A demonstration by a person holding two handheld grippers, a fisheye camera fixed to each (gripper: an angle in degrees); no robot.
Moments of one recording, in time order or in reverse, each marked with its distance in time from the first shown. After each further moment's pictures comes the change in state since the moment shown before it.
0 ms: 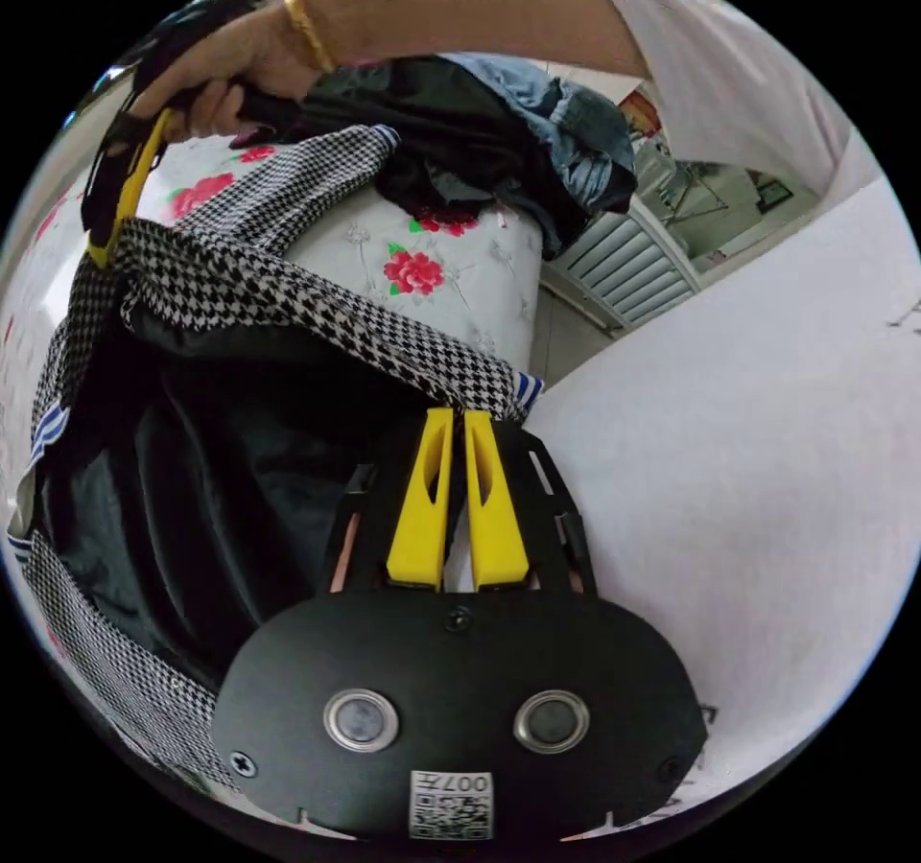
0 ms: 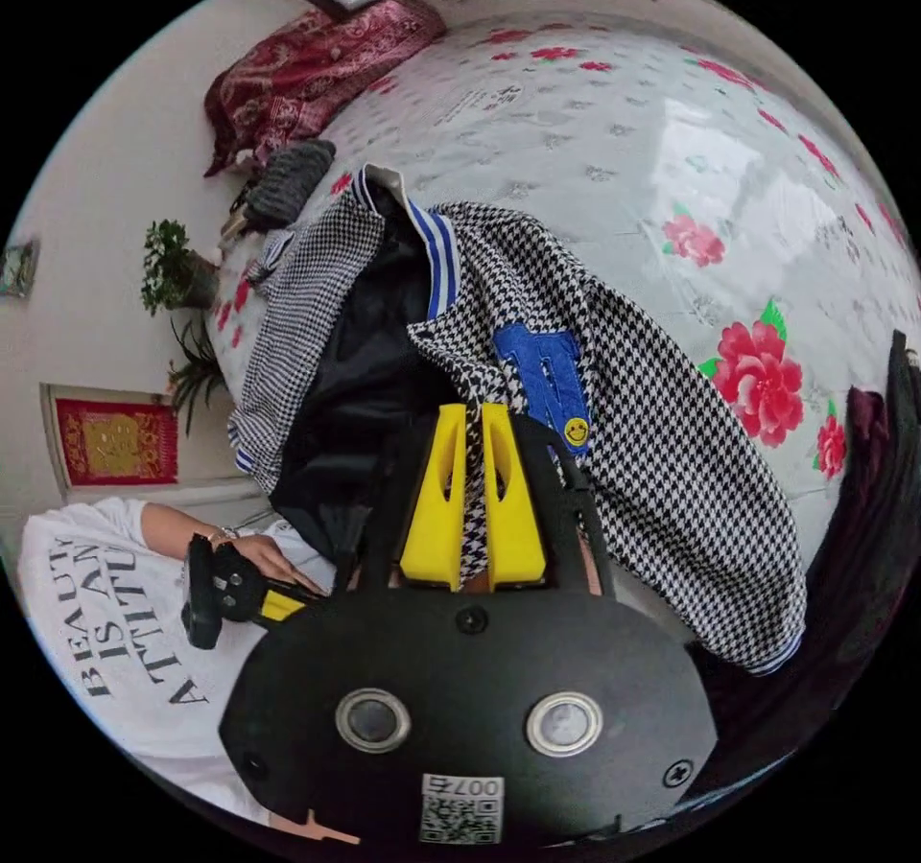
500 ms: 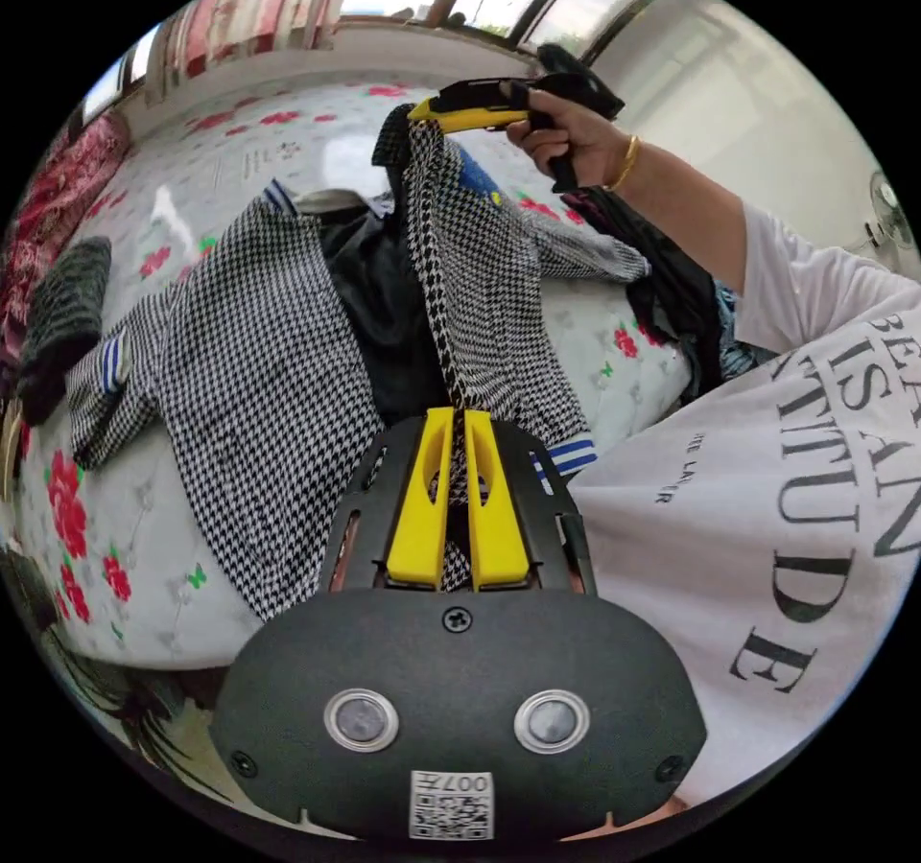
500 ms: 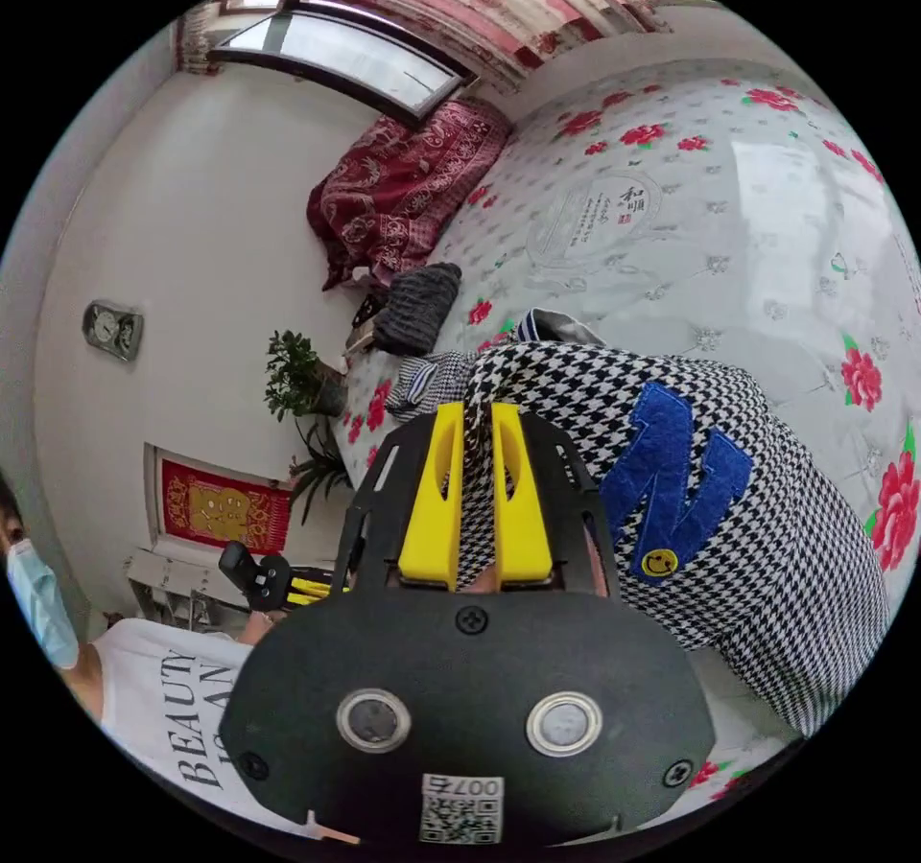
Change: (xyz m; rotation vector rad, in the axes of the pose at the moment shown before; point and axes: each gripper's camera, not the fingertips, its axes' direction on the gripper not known) left arm -0.109 0.242 -0.154 0.082 -0.313 -0.752; right arm -0.122 -0.098 0.110 0.049 -0.117 -0.090
